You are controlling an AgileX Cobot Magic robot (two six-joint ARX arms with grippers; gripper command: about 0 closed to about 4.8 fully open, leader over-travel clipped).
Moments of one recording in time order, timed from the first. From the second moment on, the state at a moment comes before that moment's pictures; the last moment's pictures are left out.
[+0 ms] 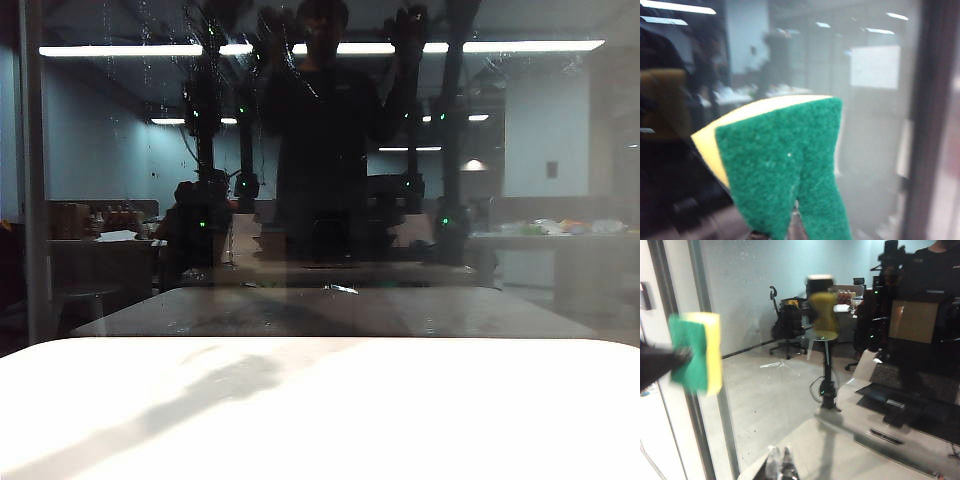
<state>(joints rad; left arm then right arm) -0.46 1.44 1.91 -0.22 0.25 0.02 0.06 1.31 2.16 -0.74 -0.63 0.06</state>
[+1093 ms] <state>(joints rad) -0.33 1.93 2.46 -0.07 0.27 -0.06 0.06 1.28 2.16 -0.75 -0.63 0.06</state>
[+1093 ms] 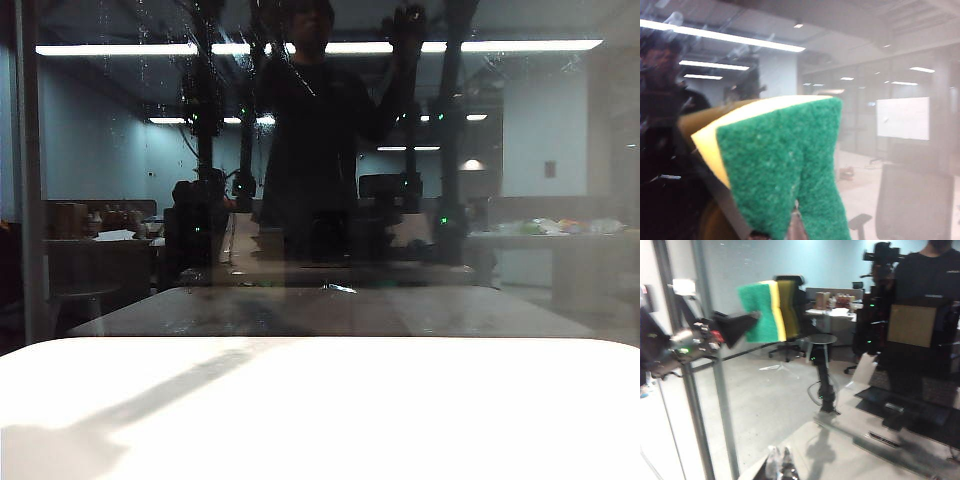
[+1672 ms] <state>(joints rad) -0.21 1.96 2.52 -0.06 0.24 -0.11 0.06 1.28 2.16 -0.76 -0.63 0.06</state>
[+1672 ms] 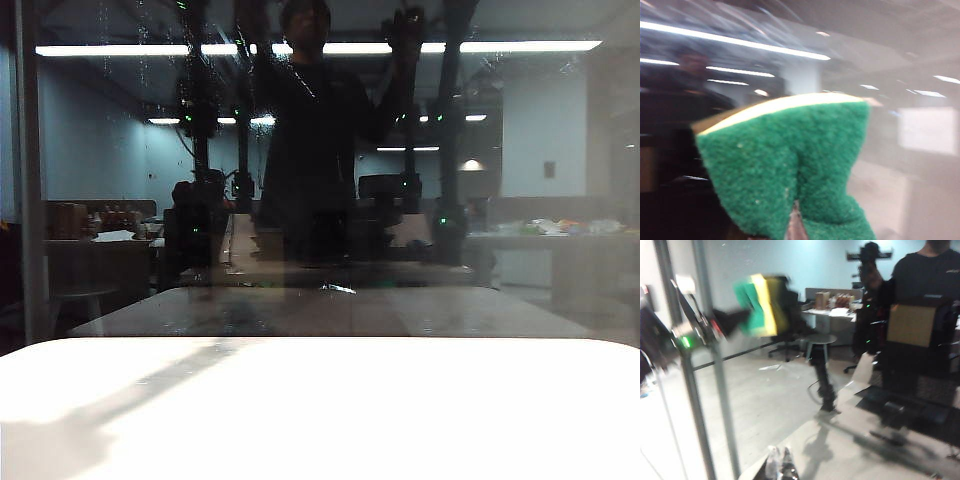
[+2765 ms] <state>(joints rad) -0.33 2.05 2.64 -0.15 0.32 -0.28 0.06 1.28 2.16 -0.79 -0.63 0.06</state>
